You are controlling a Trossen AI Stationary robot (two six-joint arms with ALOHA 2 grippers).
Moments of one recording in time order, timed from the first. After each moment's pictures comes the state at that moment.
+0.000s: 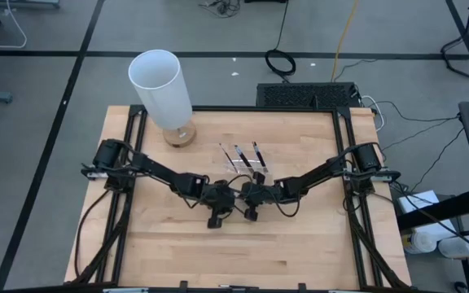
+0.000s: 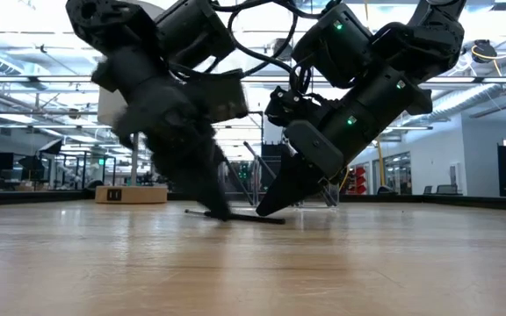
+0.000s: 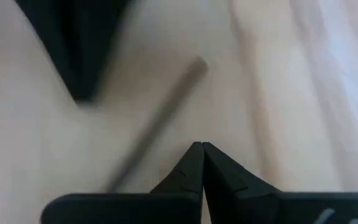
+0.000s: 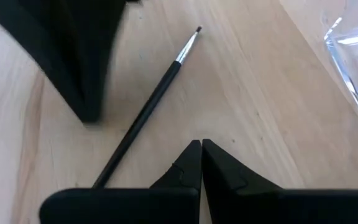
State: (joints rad) left arm -0.18 1.87 0.95 0.01 0.12 -0.12; right arm 0.18 1.93 0.88 0.30 0.24 0.32
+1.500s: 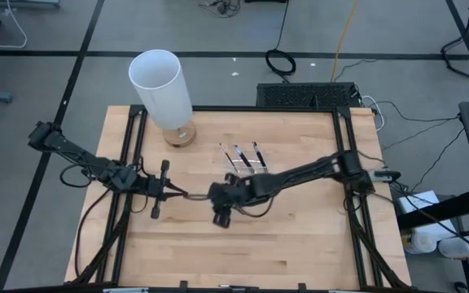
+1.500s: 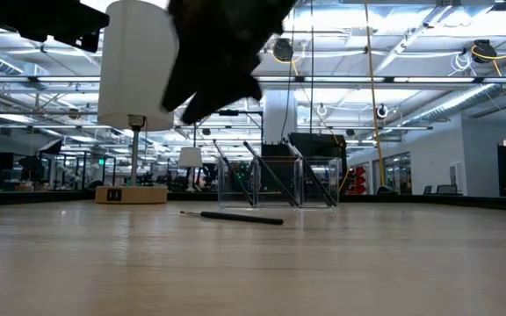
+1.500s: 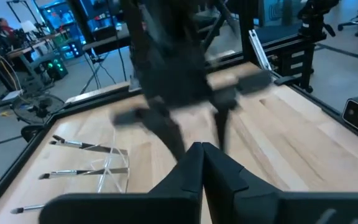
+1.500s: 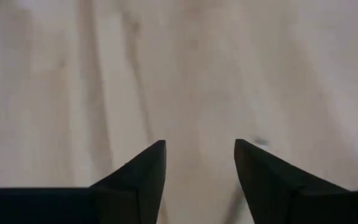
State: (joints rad) left arm -0.46 0.68 0.35 0.15 -0.32 0.18; right arm 0.21 2.09 1.71 -0.52 0.14 0.43
